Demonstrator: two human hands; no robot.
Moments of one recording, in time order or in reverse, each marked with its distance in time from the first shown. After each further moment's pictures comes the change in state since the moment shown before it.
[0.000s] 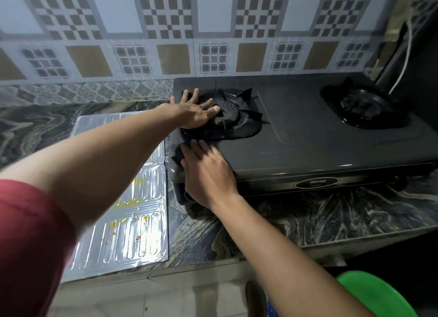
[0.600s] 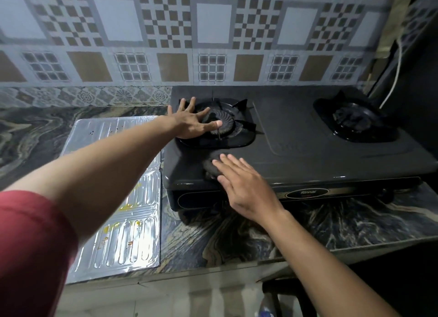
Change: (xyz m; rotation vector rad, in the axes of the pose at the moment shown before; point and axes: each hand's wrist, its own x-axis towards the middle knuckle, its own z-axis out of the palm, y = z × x) left_hand -0.004 0.003 0.002 -0.070 -0.001 0.020; right_hand -0.041 0.089 -0.022 0.094 -0.083 -0.068
